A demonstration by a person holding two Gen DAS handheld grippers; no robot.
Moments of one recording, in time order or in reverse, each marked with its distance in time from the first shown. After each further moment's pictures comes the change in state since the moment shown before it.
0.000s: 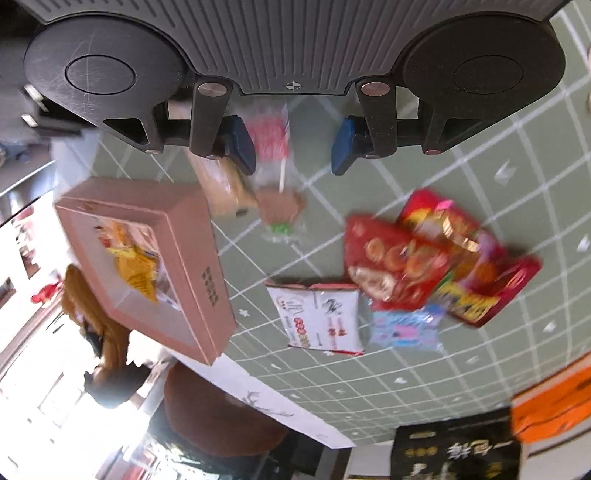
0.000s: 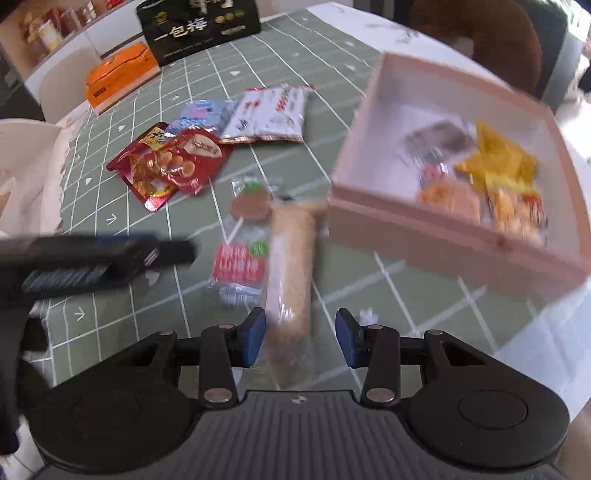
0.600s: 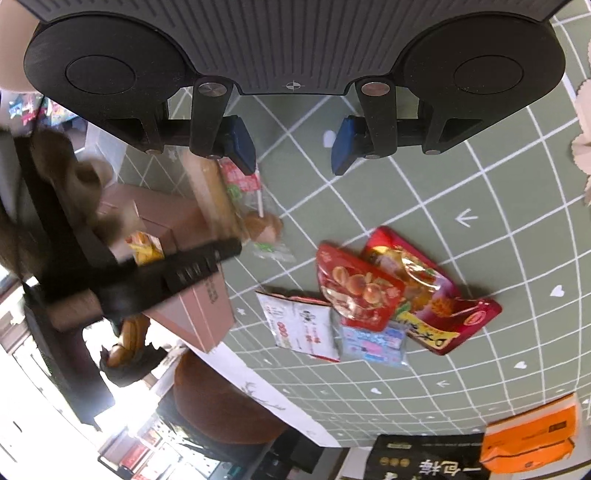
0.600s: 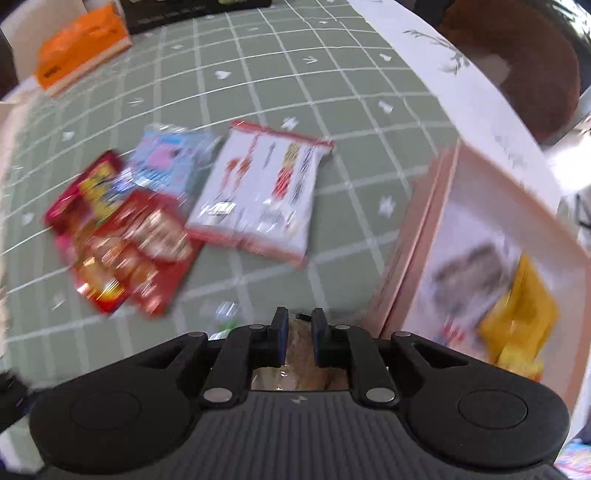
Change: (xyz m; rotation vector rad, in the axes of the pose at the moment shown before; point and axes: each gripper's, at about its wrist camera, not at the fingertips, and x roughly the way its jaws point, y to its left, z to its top) left arm -0.039 0.046 -0.030 -0.088 -0.012 -0.134; right arm 0.065 0.034 0.130 -0.153 0.161 -0.129
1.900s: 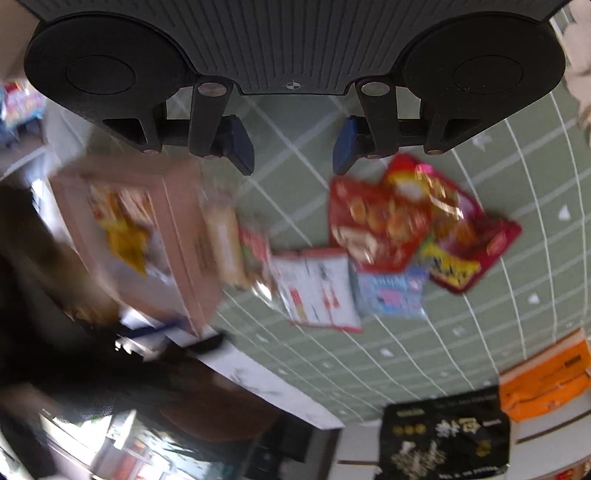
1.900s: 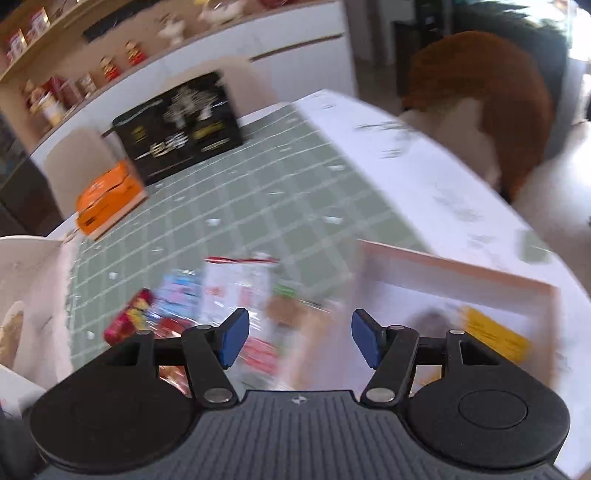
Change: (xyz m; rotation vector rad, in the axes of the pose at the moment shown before) left arm 0.023 -0.037 0.035 0.085 -0.029 0.139; right arm -0.066 -0.082 0.016 0.167 -0.326 0.197
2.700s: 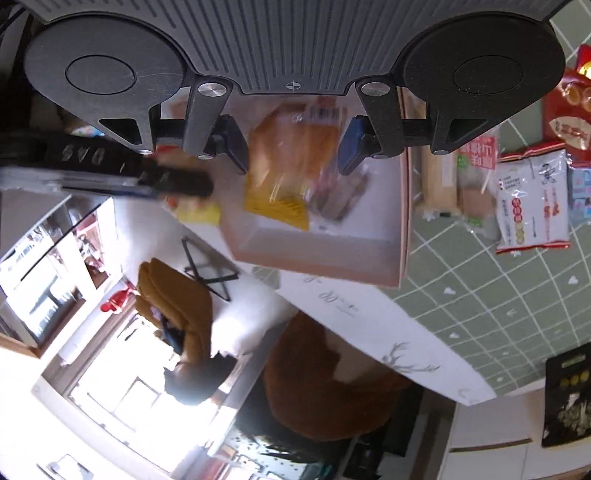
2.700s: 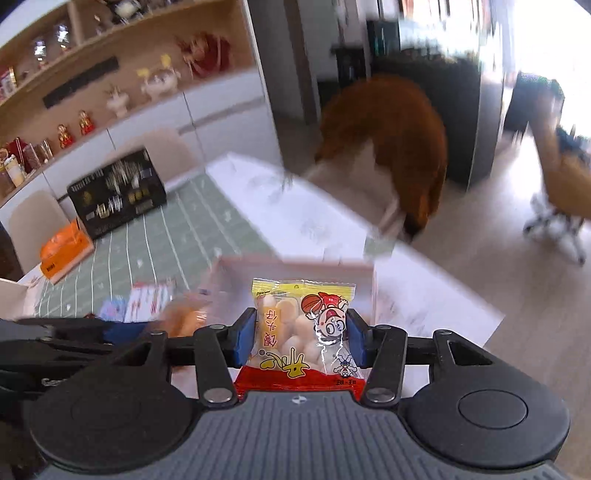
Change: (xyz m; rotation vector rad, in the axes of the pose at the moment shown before) left arm 0.067 -0.140 0.076 0.115 -0.017 -0.247; right arm -0.108 -0.121 -0.074 0.130 -0.209 -0.147
